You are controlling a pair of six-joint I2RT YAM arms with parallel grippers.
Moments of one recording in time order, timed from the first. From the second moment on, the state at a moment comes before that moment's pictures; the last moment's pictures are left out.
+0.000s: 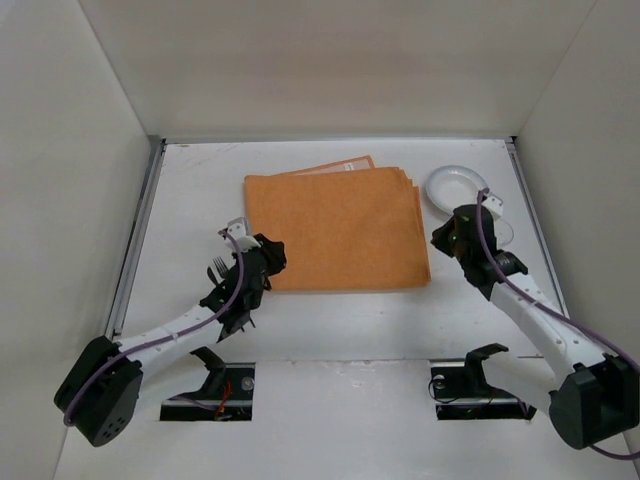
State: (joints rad) left arm -0.66 1.00 0.33 0.36 -0.53 -0.72; right arm 0.31 1.01 0.70 -0.28 0.28 0.75
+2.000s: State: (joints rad) left arm -0.66 1.09 0.24 0.58 -0.51 -0.68; right arm 0.15 1.26 0.98 -0.31 0.46 0.65
